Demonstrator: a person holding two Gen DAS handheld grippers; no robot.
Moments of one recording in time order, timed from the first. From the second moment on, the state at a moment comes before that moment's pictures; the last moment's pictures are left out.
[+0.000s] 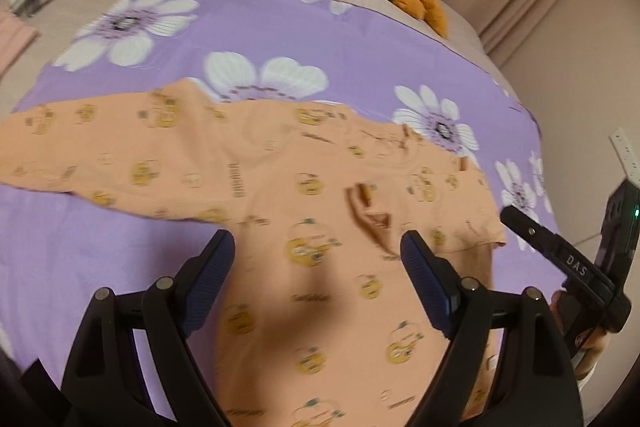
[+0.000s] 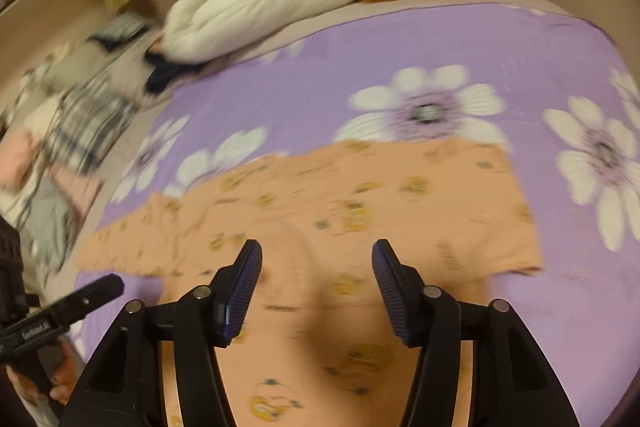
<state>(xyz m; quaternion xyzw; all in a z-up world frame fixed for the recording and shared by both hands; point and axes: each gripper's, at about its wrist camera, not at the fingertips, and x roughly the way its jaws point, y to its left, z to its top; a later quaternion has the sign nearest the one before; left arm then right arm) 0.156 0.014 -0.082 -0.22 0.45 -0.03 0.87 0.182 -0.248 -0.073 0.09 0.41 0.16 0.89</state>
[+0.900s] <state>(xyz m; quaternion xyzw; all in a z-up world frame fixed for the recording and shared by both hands) 0.238 -0.048 -0.114 -0.22 0.45 -0.11 0.86 0.175 -0.366 -0.137 0.22 0.45 0.02 0.86</state>
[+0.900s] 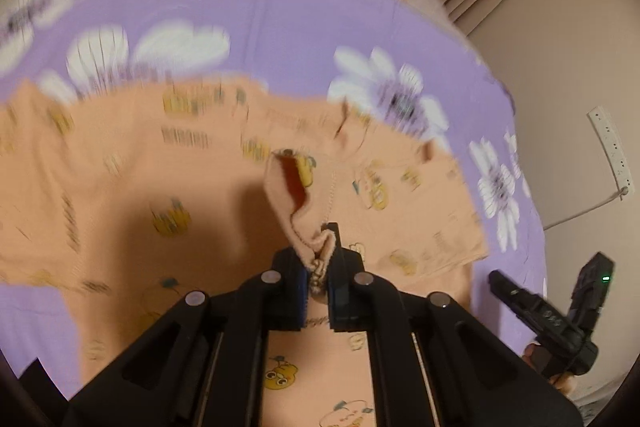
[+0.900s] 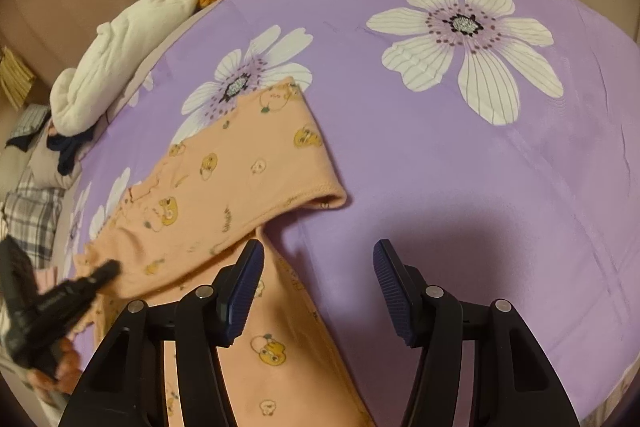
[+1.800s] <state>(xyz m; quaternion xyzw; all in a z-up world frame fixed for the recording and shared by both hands) 0.218 0.040 -0.096 -0.20 0.44 0.00 0.88 0.219 -0.310 -0.144 0.17 0.48 0.06 0.86</state>
